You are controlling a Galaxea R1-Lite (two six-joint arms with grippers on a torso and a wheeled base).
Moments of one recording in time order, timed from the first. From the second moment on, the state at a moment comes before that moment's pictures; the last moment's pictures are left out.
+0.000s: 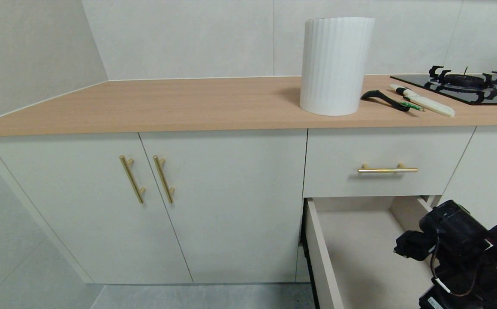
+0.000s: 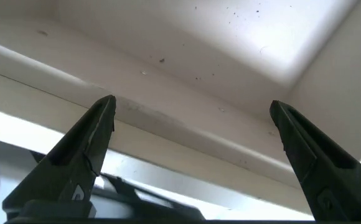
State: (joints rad) left arm 0.00 0.00 0.00 0.01 -0.08 0.02; right arm 0.41 1.65 -0.68 0.33 -0.11 -0.14
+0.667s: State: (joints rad) left arm 0.00 0.00 0.00 0.01 -0.07 0.02; right arm 0.42 1.65 -0.75 0.37 -0.11 -0.03
